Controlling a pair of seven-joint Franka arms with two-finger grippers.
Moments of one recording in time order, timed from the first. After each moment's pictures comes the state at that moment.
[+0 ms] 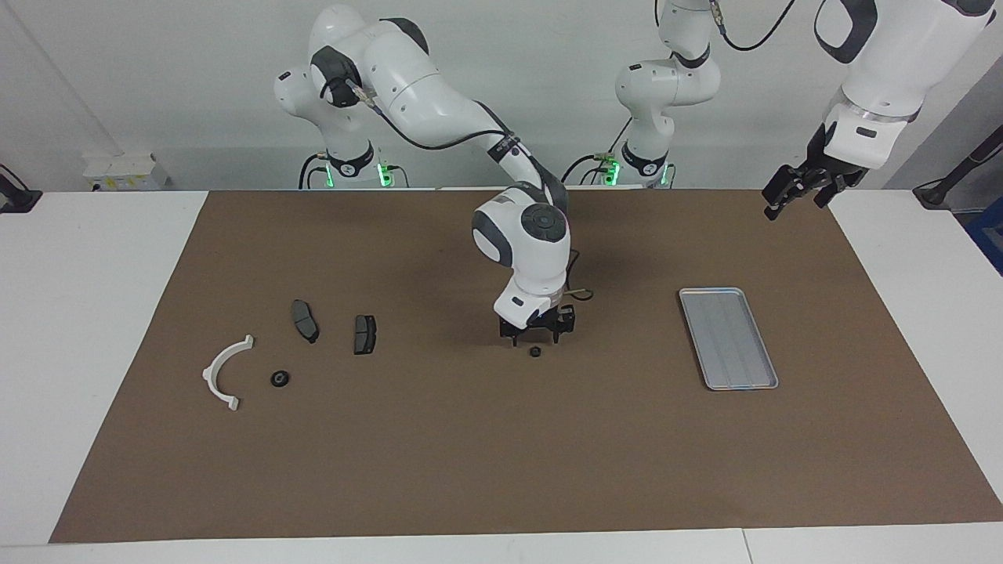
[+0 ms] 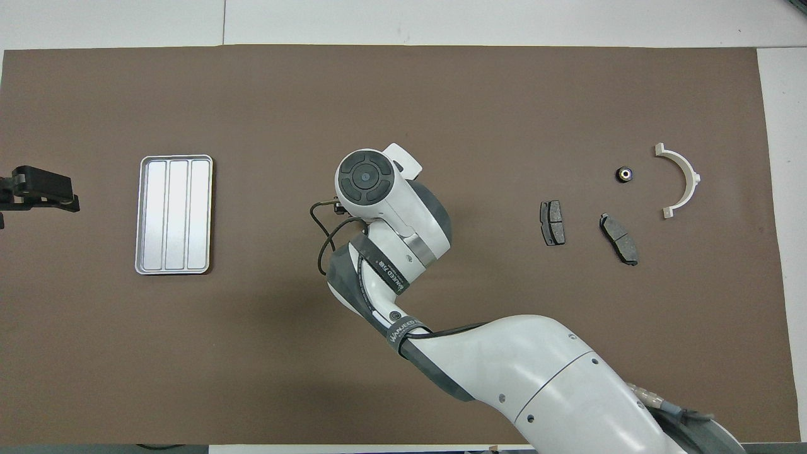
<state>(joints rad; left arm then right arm) 0.03 -0.05 -0.05 -1.64 0.03 1.57 -0.17 0.60 0.74 0.06 -1.36 -0.07 2.17 0.66</state>
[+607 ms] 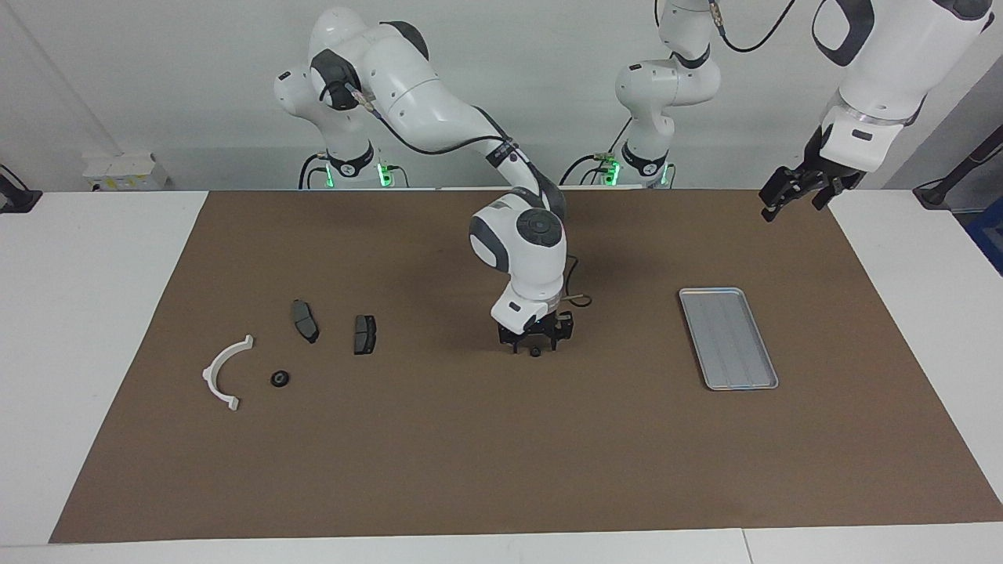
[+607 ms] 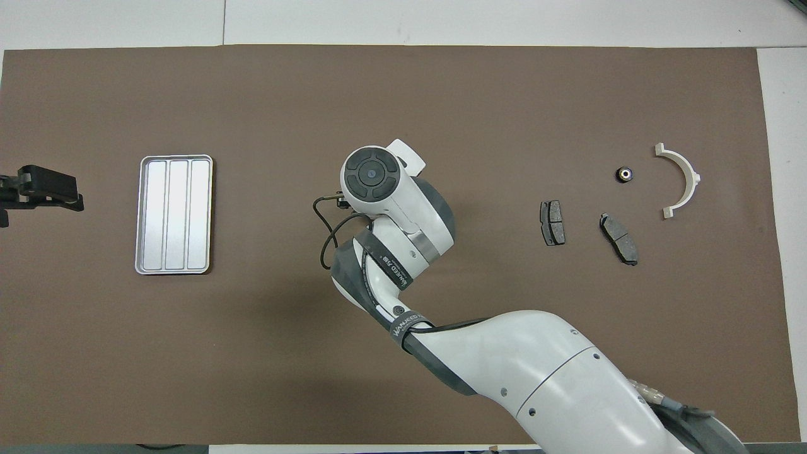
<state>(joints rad) 0.03 -0.04 -0.05 -1.64 0.03 1.57 -0.16 0.59 0.74 0.05 -1.36 -0.07 2.19 0.66</state>
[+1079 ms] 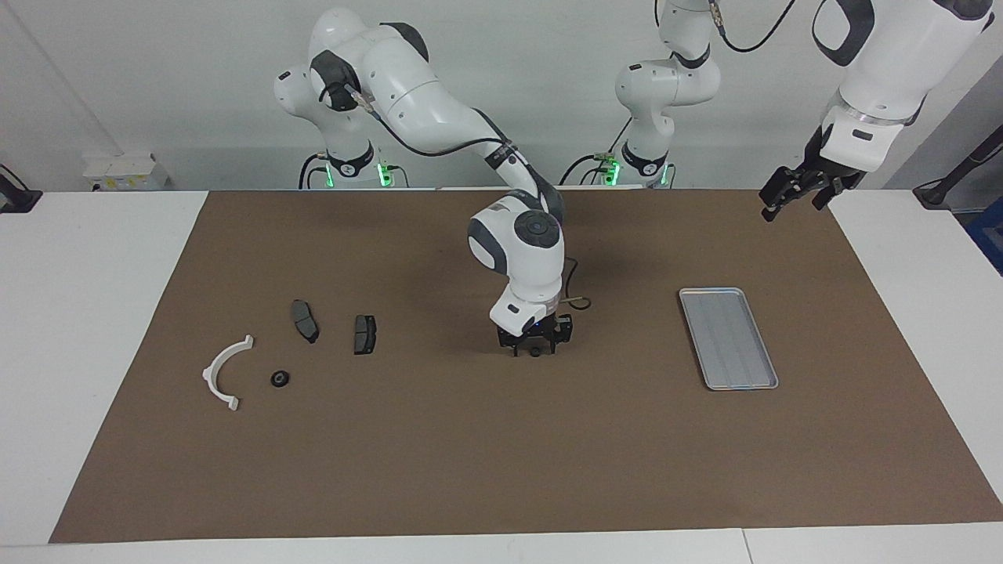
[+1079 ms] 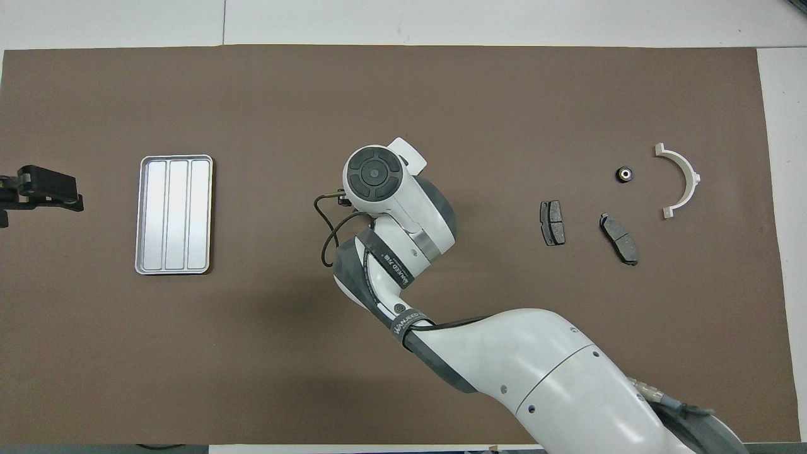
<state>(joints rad) 0.03 -0.04 -0.05 -1.64 0.03 1.57 -0.16 0.59 0.75 0.05 -1.36 -0.07 2.21 0.66</state>
